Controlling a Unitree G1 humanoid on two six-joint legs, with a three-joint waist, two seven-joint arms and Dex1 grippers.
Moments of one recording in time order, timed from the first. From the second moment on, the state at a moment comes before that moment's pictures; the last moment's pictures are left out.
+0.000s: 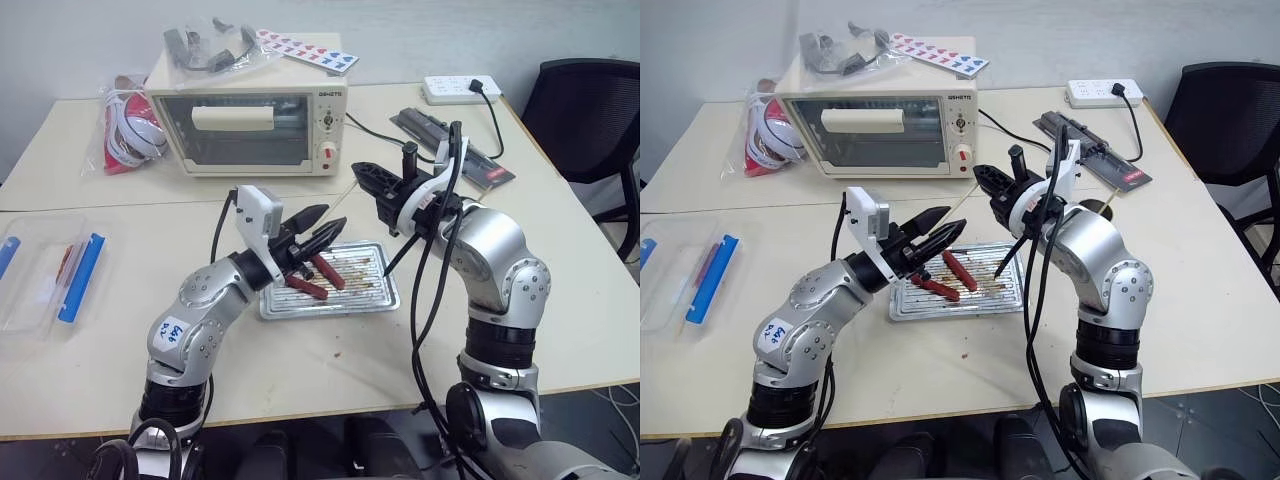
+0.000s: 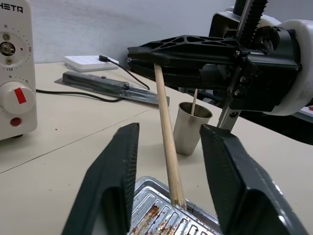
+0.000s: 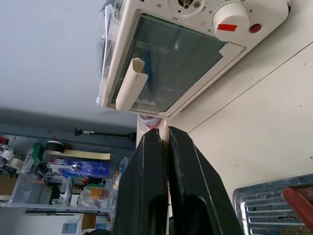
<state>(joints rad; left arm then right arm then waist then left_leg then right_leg) -0.42 0.23 -0.01 -0.39 -0.52 0.58 -0.39 -0.73 -0.11 -0.21 -0.17 1.83 0.72 -0.78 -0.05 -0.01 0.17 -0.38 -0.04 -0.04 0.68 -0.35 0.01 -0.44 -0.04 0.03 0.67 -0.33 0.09</state>
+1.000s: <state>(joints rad) -0.42 0.16 -0.01 -0.39 -0.50 0.56 -0.31 -0.73 -0.12 -0.18 -0.17 1.85 0.63 -0.77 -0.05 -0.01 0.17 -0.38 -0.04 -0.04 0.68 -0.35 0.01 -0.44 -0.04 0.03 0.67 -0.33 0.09</state>
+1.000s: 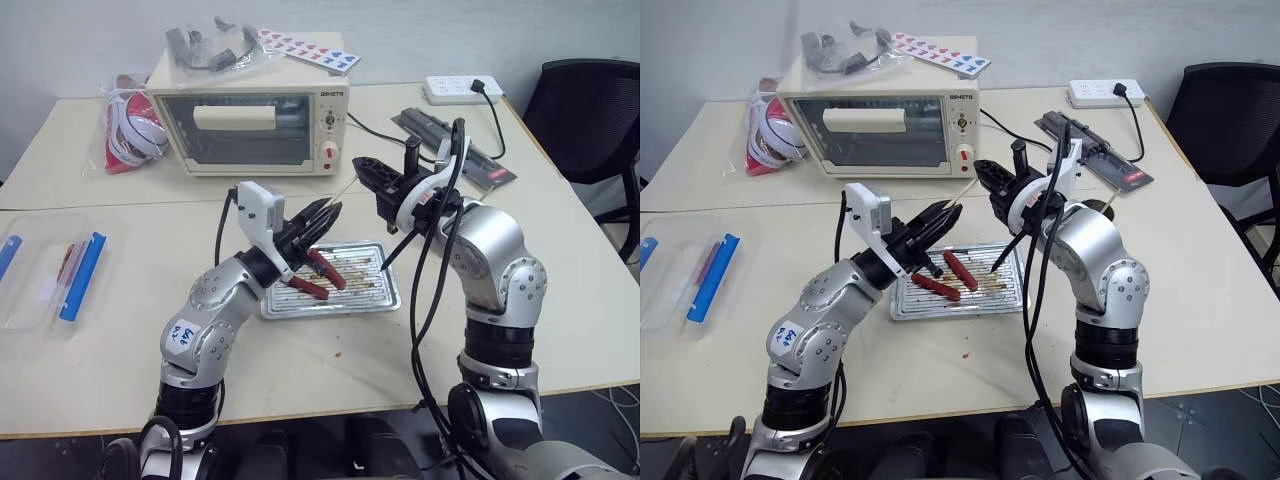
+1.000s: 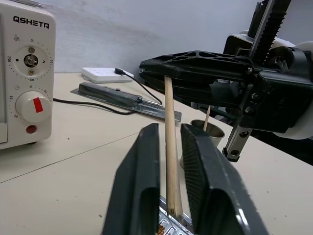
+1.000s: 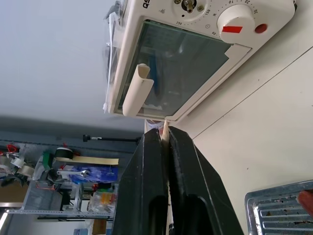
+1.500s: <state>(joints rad) -0.44 0.16 0.00 -0.39 -0.51 0.56 -0.30 -0.73 -0.14 -0.17 -0.17 1.87 0.63 -0.77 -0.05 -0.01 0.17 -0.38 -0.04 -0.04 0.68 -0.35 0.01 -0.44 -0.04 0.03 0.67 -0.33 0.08</state>
